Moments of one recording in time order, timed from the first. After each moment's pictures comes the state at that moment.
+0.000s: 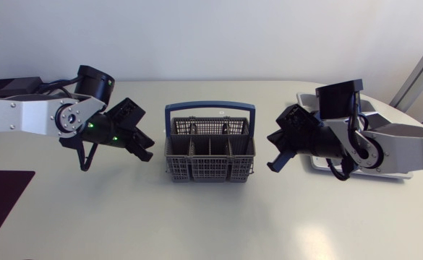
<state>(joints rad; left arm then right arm) -0.25 1.64 0.96 -0.25 0.24 0.47 0.30 1.46 0.72 0.07 -0.12 -0.53</state>
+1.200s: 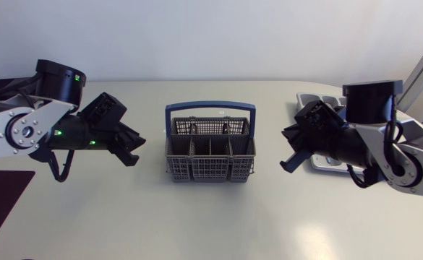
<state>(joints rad) -0.23 1.37 0.83 -0.25 0.25 0.47 0.29 1.25 0.63 0.06 -0.04 -0.52</state>
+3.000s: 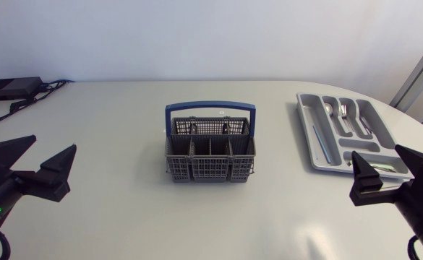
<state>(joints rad) 0.00 0.36 0.31 -0.15 0.11 0.19 -0.02 0.24 0.16 -0.04 0.02 -0.20</state>
